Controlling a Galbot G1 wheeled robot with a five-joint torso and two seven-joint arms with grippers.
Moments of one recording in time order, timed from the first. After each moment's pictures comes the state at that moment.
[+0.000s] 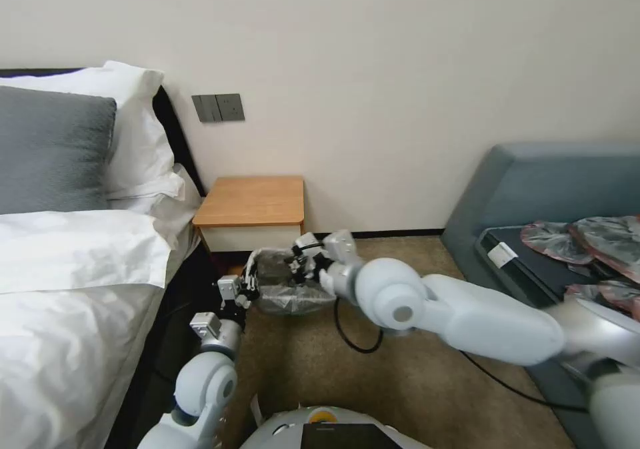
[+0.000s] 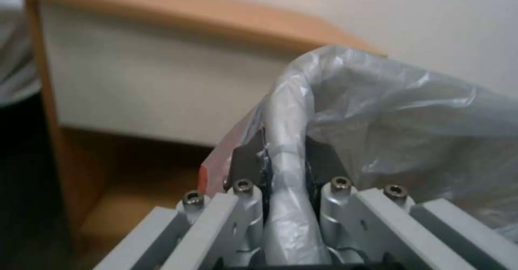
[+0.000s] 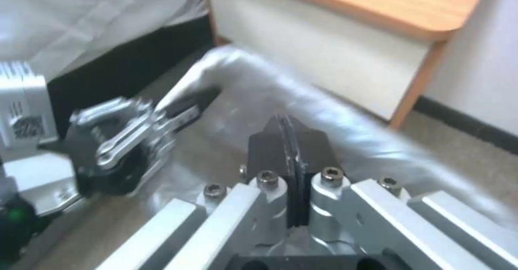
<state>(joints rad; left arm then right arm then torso) 1.55 -1.29 -0.41 -2.22 -0.47 0.18 -0.28 -0.20 0.83 -0.61 2.31 1.53 -0.61 0.81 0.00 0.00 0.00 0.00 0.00</state>
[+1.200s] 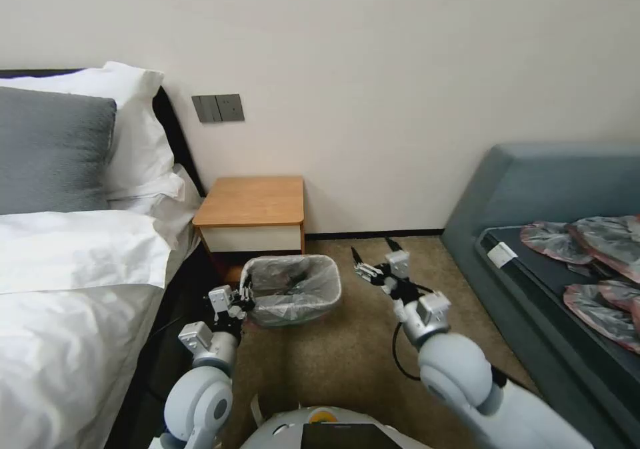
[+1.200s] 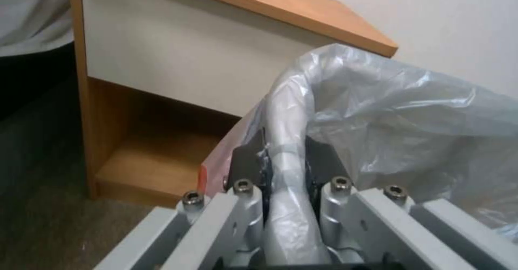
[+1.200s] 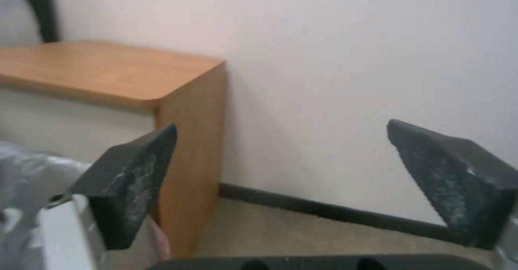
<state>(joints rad) 1.65 -1.31 -0.44 -2.33 -0.55 0.24 -0.34 -1.39 0.94 0.20 2.39 0.31 -0.26 0.42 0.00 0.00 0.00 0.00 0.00</state>
